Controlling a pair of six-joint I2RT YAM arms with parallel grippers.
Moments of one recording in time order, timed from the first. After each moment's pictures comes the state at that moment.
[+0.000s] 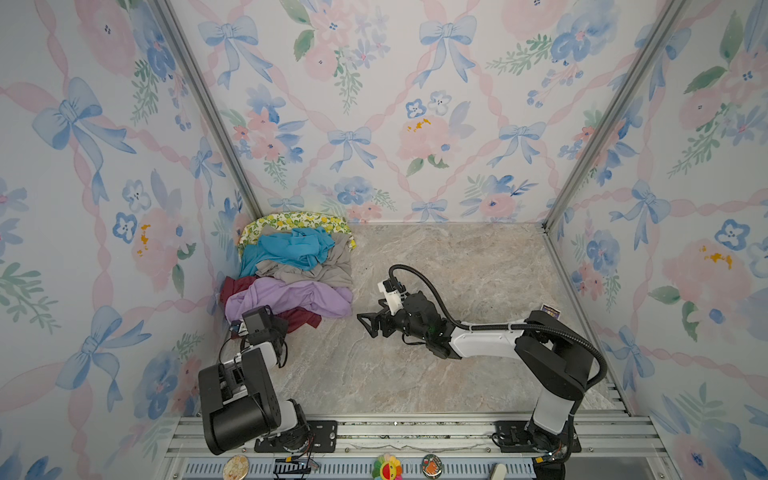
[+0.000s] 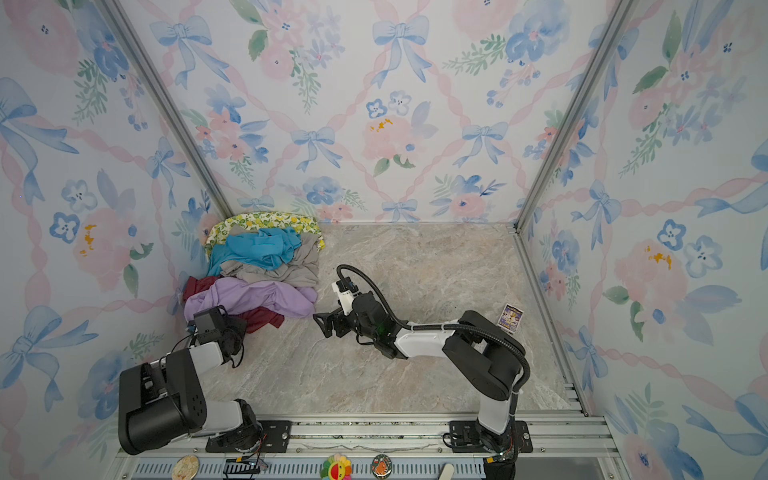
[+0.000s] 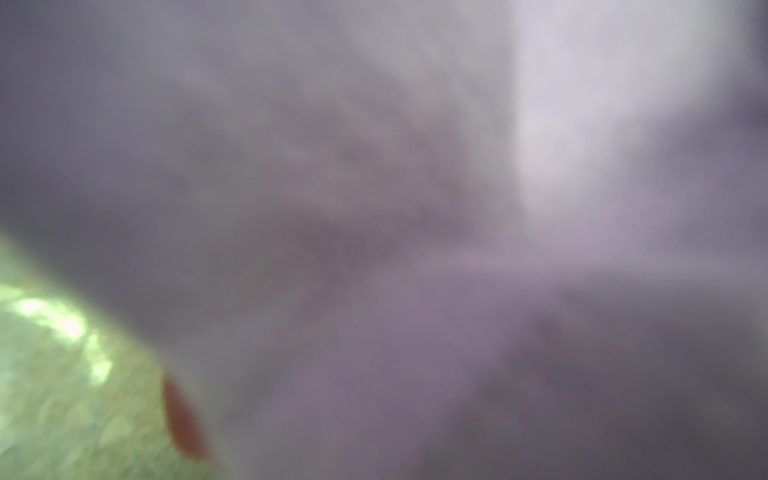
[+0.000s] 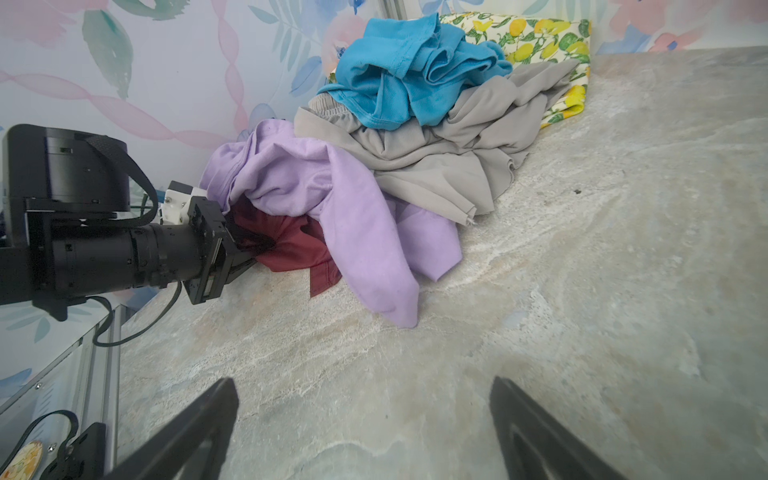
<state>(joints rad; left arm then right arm) 0.41 1.36 0.37 0.18 0.07 -0.95 0.96 1.82 0.94 0.56 -0.06 0.39</state>
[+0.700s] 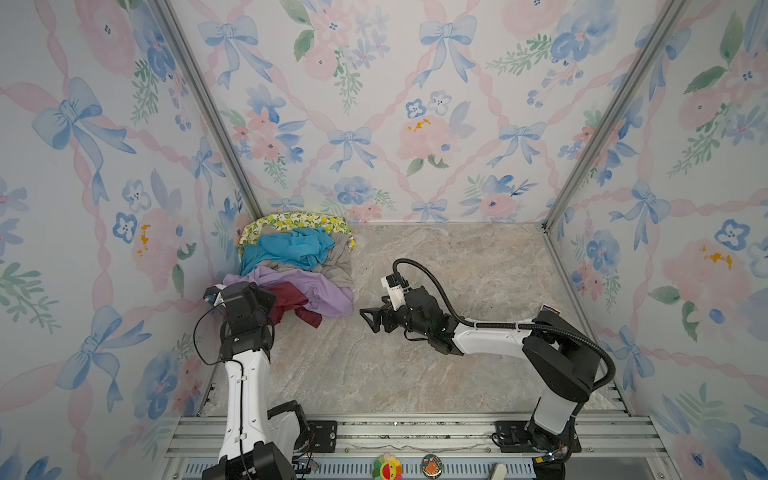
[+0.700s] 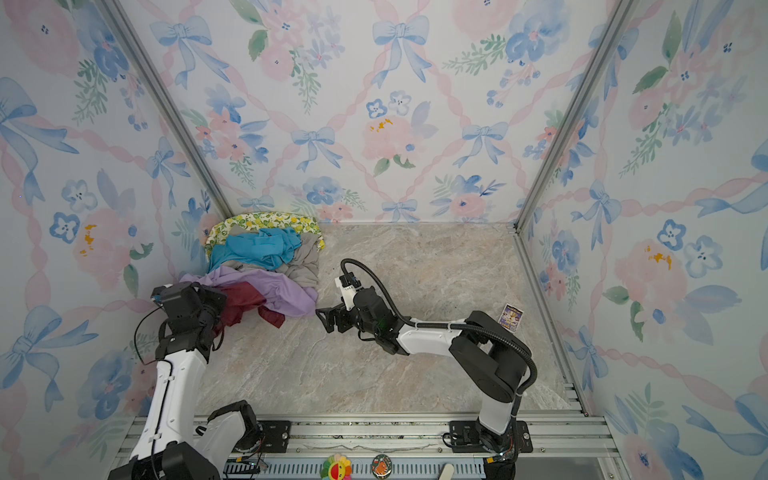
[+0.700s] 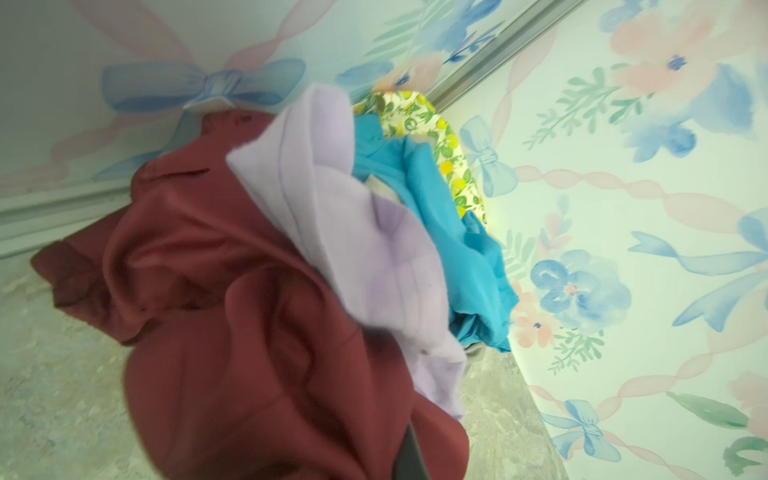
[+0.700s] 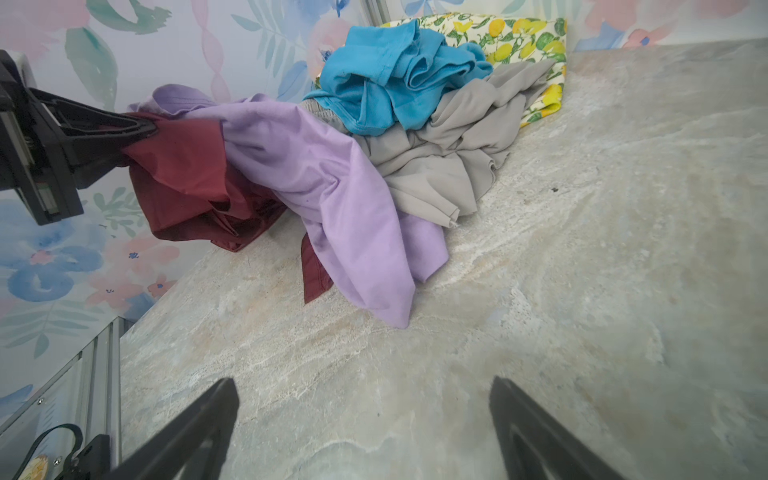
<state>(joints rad) 0.37 0.92 0.73 -0.28 0.00 -0.87 0.94 1.77 0.98 0.47 -0.05 0.42</state>
